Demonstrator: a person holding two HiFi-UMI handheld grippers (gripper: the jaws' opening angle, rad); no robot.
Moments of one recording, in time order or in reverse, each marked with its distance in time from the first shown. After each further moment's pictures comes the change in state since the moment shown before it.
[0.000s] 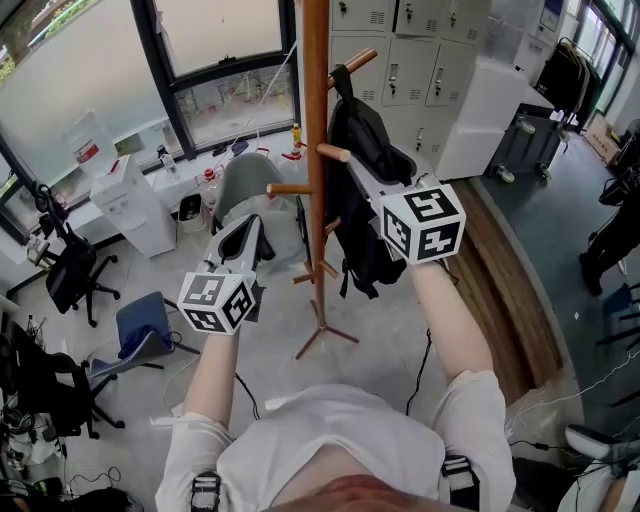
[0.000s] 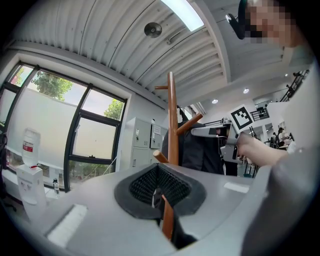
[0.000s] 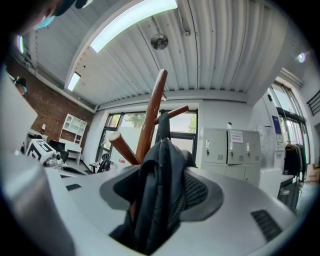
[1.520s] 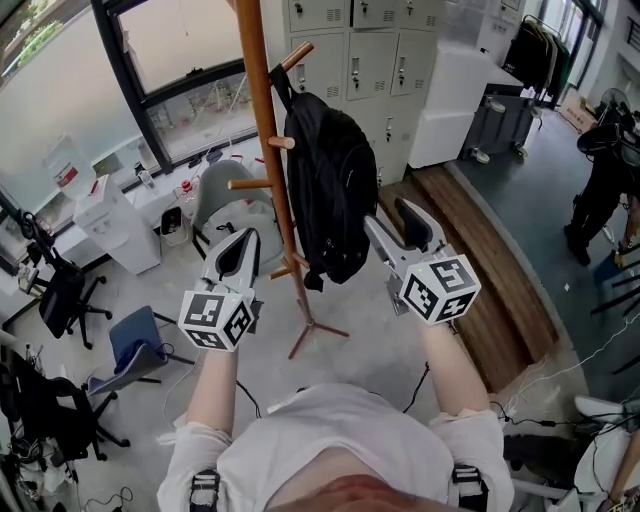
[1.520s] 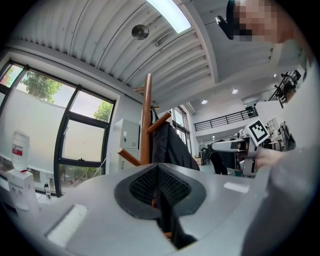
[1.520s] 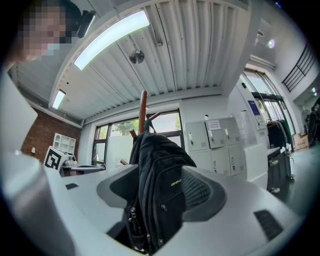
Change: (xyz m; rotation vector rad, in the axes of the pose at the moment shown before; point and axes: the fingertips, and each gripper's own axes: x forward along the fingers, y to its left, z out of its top) left arm -0.011 -0.072 -0.005 0.052 -0.020 -0.096; right arm -0.149 -0.009 -0.064 0.222 -0.046 -0.107
